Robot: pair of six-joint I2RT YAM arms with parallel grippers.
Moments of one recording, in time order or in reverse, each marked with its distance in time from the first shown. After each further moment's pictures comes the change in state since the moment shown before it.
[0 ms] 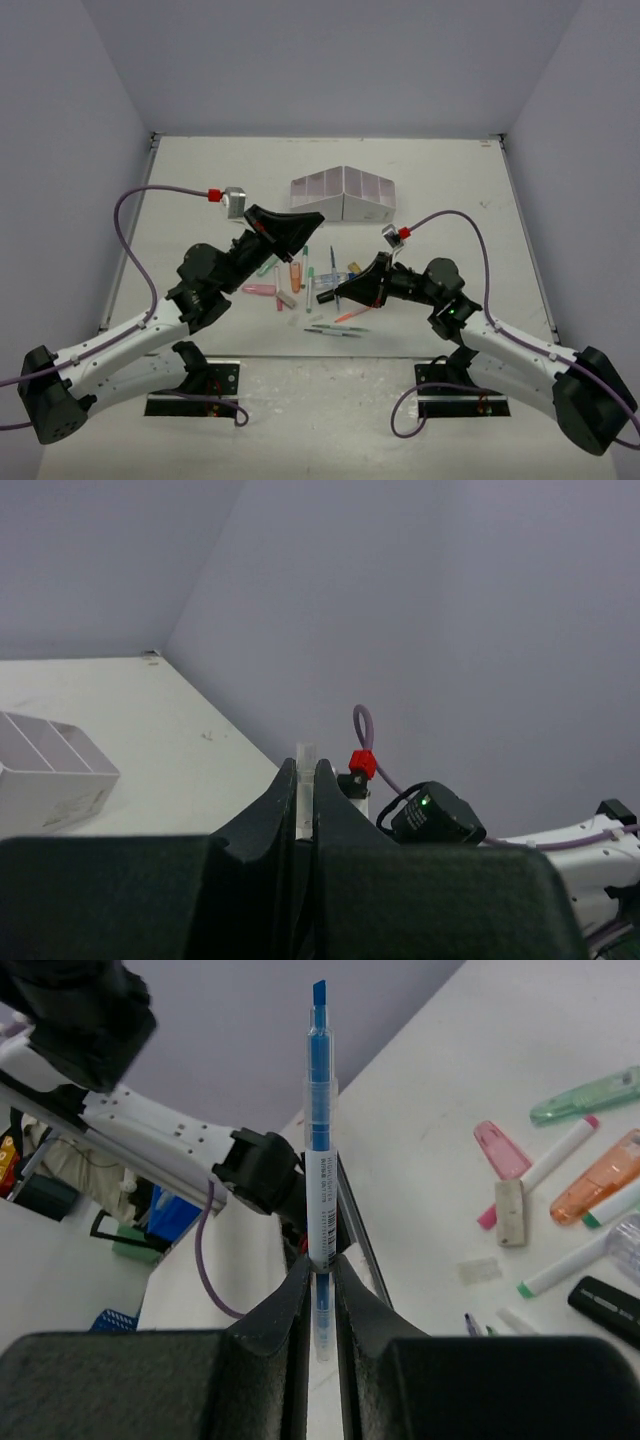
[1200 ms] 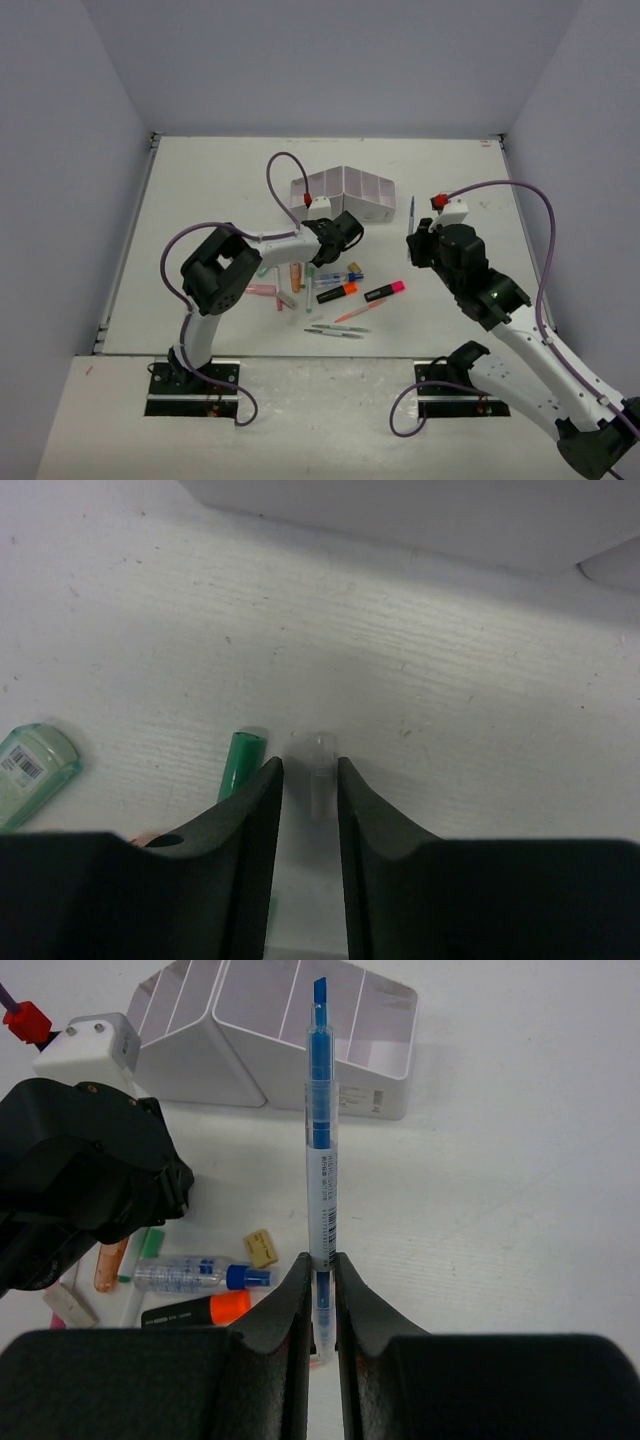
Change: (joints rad) left arm 0.004 1.141 0.681 -1.052 -0.660 -0.318; right arm -0.090 -0.146 0.482 -1.067 0.928 -0.479
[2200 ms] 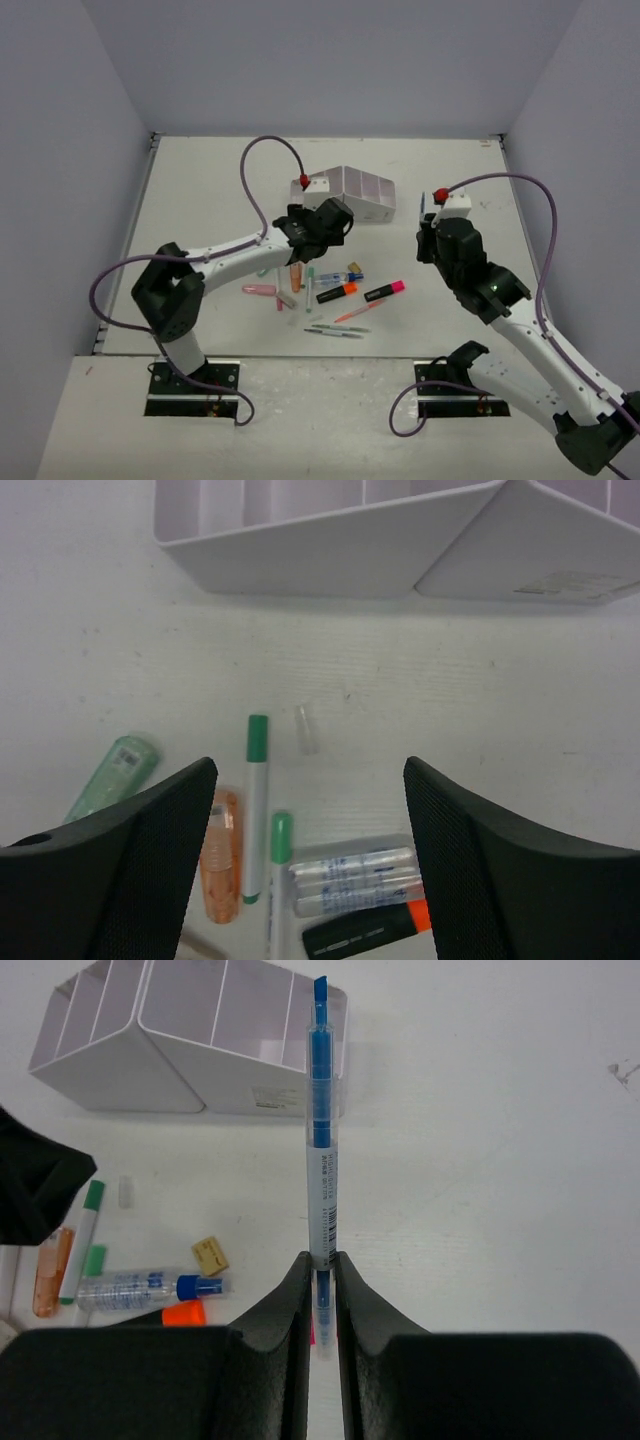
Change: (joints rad) left arm -0.027 -0.274 -0.046 0.039 0.042 0.198; right arm 0.000 0.021 0.055 -0.077 0.123 -0.009
